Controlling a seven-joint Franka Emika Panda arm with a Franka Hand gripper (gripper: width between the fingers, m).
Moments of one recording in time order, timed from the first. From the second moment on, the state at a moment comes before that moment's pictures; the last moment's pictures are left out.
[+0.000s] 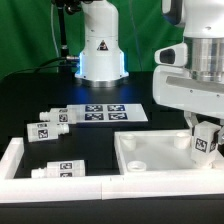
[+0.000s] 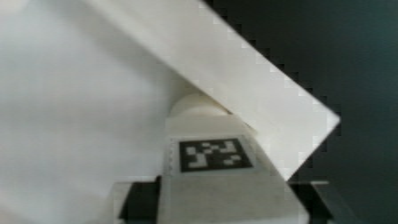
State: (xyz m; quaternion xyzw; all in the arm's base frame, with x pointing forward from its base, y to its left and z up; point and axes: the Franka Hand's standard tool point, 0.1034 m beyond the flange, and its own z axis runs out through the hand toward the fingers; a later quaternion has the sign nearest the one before) arm 0.641 0.115 0.075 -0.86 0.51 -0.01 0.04
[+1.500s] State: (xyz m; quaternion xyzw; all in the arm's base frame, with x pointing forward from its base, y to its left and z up) arm 0.638 0.116 0.076 -1.00 0.05 -0.04 0.01
